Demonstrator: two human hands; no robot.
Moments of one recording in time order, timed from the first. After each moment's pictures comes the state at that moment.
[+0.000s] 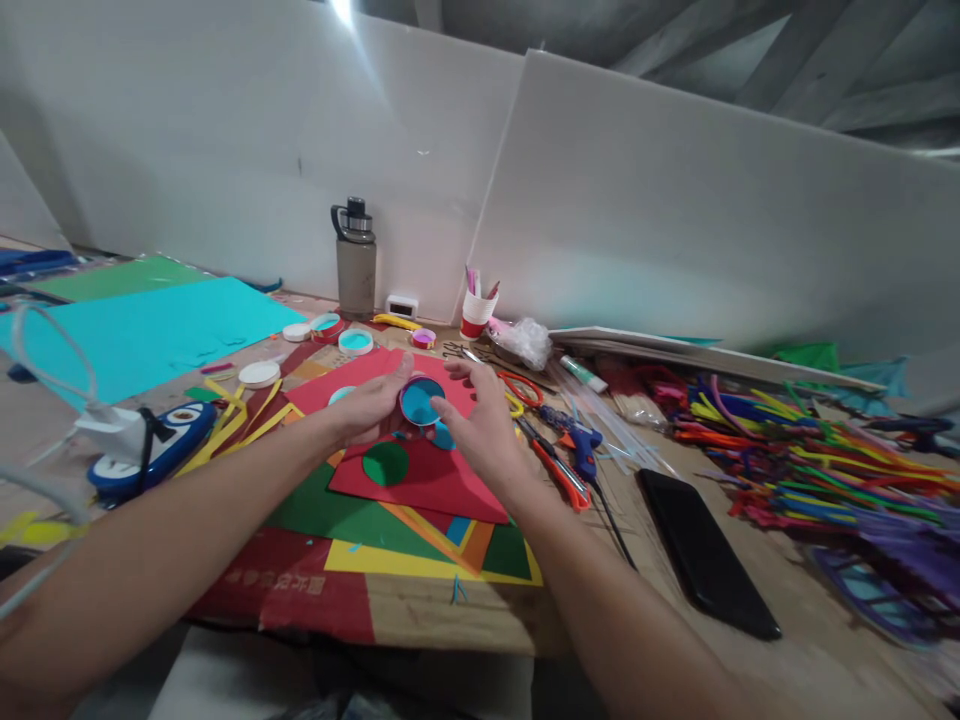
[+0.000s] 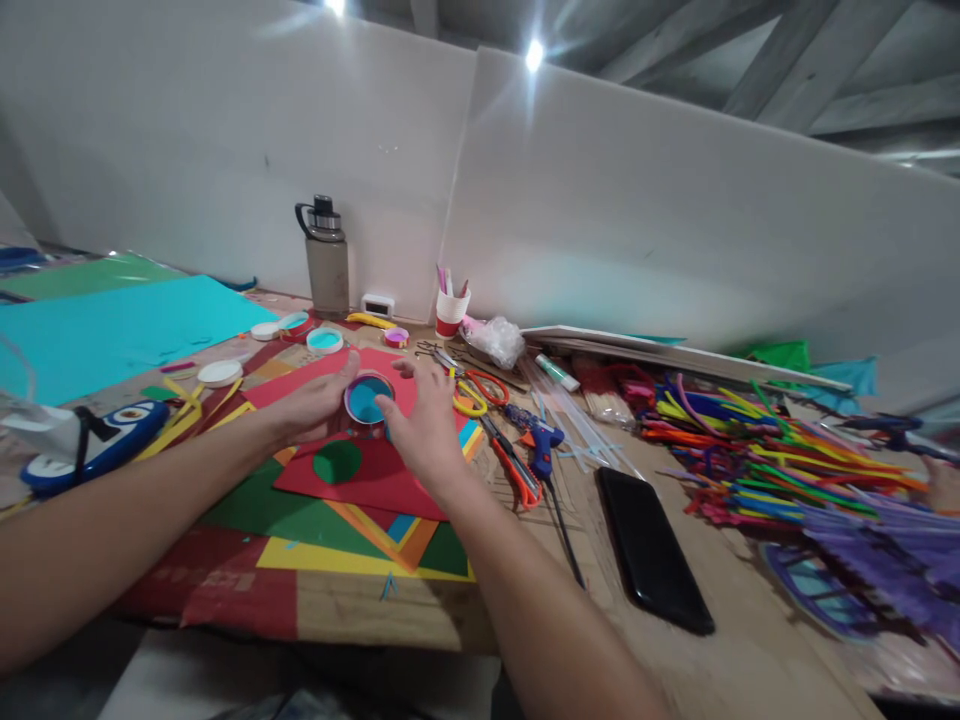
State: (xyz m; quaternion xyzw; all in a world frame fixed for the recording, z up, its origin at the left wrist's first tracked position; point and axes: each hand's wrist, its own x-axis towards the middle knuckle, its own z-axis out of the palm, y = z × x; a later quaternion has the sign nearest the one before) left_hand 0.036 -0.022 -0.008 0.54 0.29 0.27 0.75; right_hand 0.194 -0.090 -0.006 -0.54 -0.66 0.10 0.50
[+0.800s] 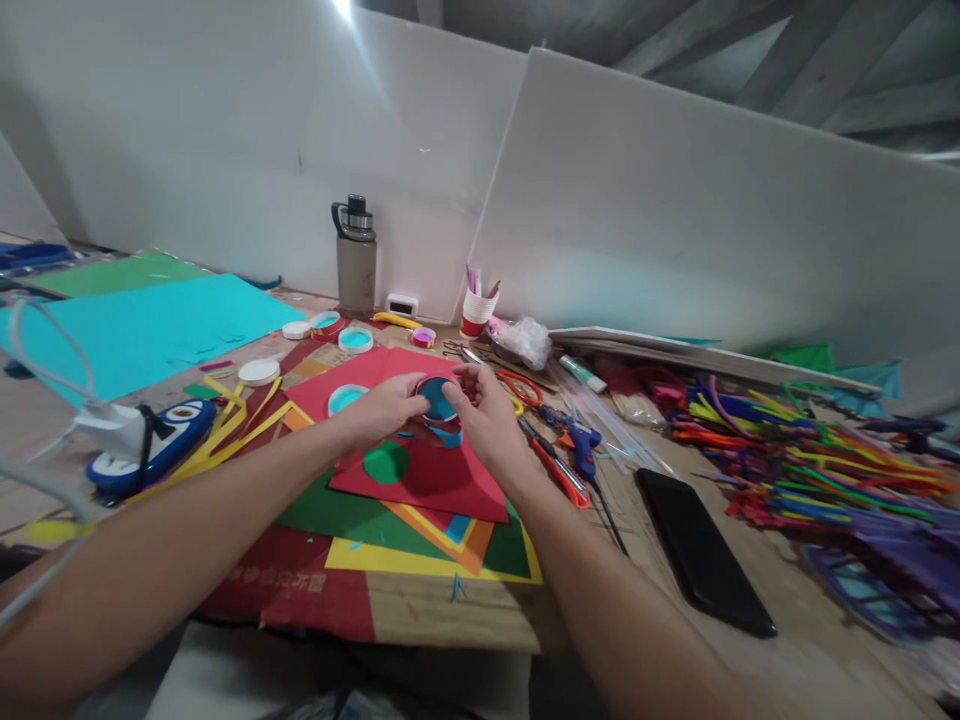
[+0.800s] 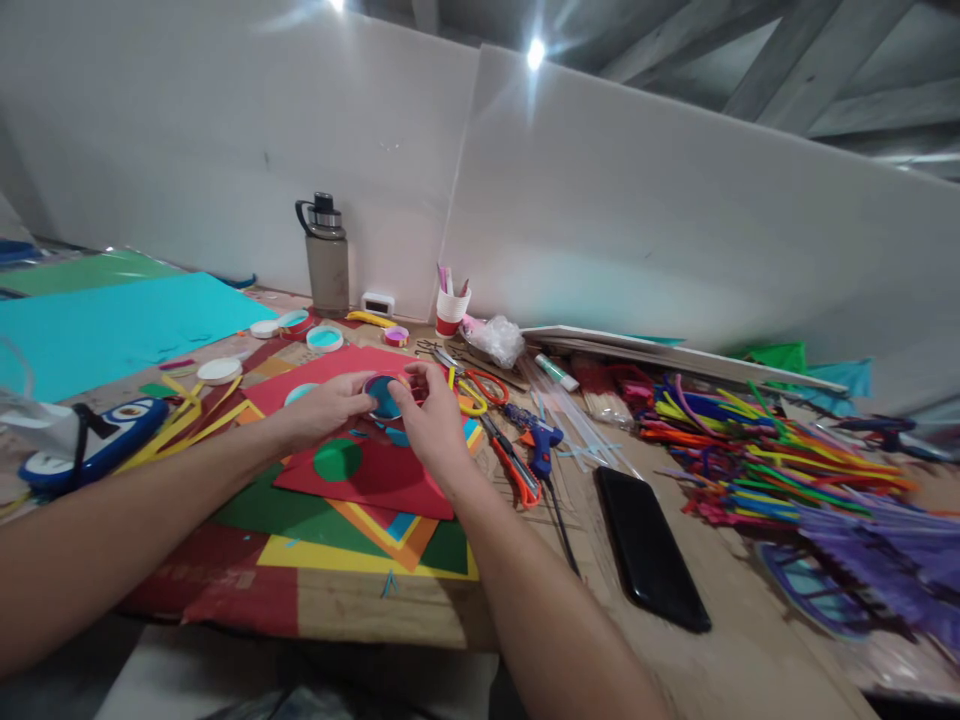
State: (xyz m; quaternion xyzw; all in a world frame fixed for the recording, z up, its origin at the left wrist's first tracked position) left_hand 0.047 -0.038 0.002 0.59 0.29 0.29 0.69; right_hand 0.200 -0.077 -0.017 -0.53 -0.59 0.26 0.56
